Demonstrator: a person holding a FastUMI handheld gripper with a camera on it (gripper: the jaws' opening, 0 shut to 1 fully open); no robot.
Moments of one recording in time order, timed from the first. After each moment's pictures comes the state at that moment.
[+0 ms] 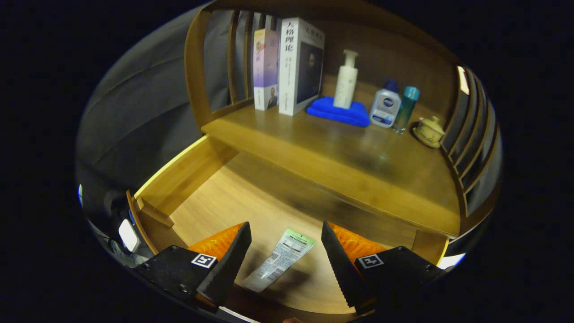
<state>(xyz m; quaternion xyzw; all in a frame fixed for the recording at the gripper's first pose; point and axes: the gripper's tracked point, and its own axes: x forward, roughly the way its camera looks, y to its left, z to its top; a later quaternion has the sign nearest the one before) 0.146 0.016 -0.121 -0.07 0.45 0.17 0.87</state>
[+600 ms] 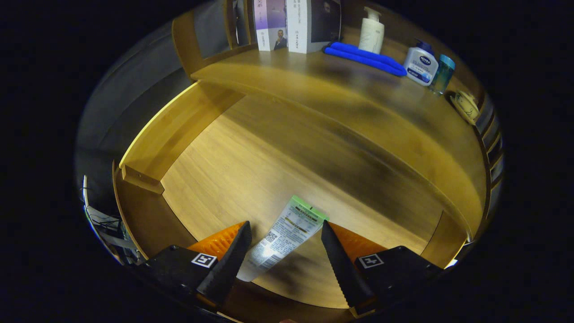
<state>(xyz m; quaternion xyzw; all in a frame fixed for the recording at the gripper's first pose) 0.121 0.008 -0.177 -0.09 0.58 0.20 0.78</state>
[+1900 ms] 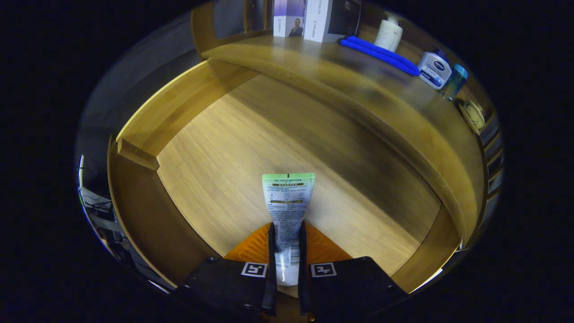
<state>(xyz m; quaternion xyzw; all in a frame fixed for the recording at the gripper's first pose) 0.110 -0.001 -0.176 -0.13 0.59 0.22 0.77</state>
